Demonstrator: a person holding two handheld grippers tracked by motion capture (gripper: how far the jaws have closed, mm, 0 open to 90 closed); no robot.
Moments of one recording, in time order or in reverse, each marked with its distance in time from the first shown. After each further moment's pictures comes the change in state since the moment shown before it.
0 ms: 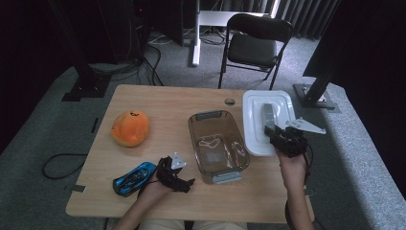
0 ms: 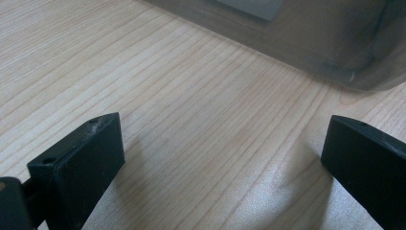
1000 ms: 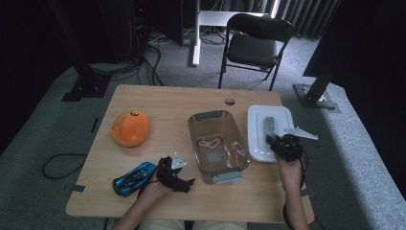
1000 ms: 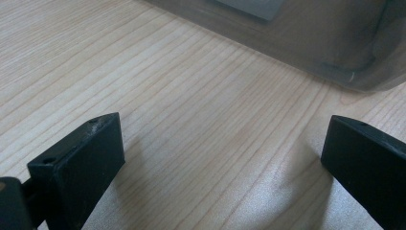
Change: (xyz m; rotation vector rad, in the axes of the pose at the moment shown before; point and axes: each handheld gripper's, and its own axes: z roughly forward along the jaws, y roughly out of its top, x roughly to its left) left arm 0.000 0.000 0.000 0.003 0.000 0.003; right arm -0.038 -0.056 0.050 0.109 -0.039 0.067
